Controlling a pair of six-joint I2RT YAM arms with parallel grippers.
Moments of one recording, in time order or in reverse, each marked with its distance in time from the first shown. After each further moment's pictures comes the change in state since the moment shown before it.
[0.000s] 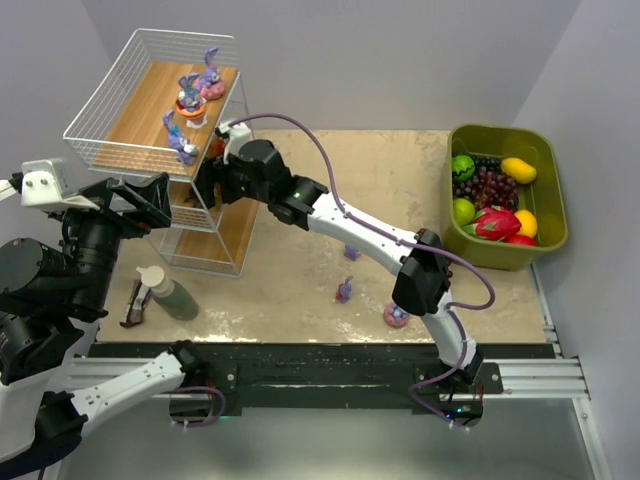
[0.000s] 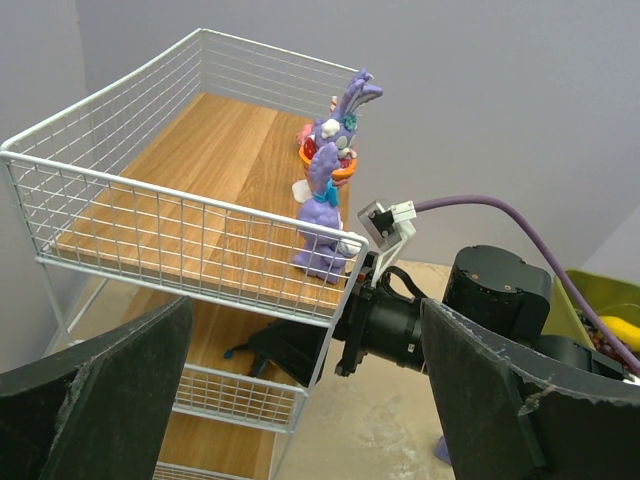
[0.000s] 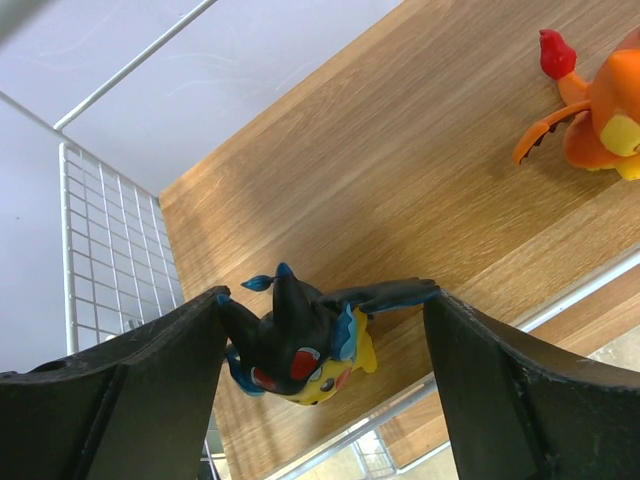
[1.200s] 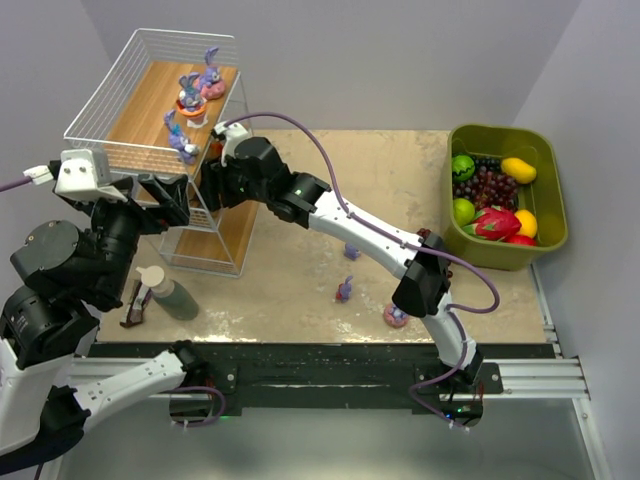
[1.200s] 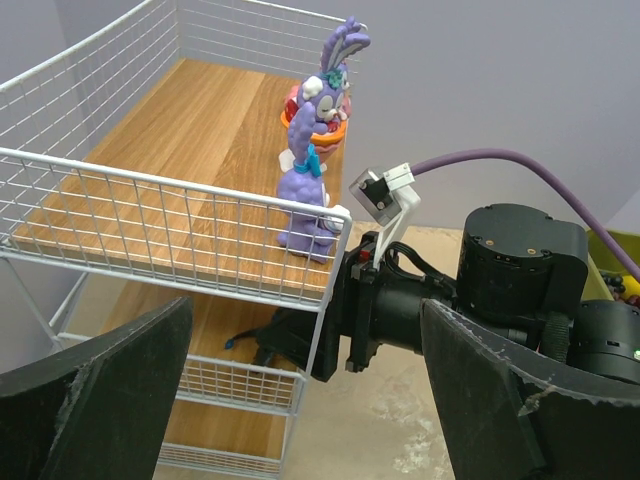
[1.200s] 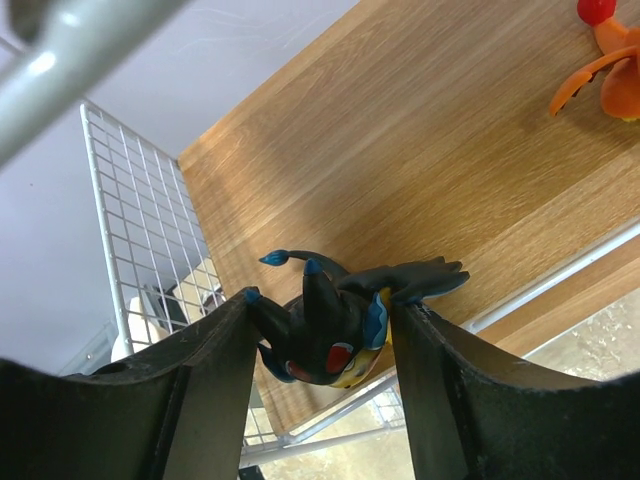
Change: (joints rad) left arm 0.000 0.058 0.000 -0.052 0.018 -0.009; right arm 0.016 -0.003 0.087 -0.180 -0.011 0.012
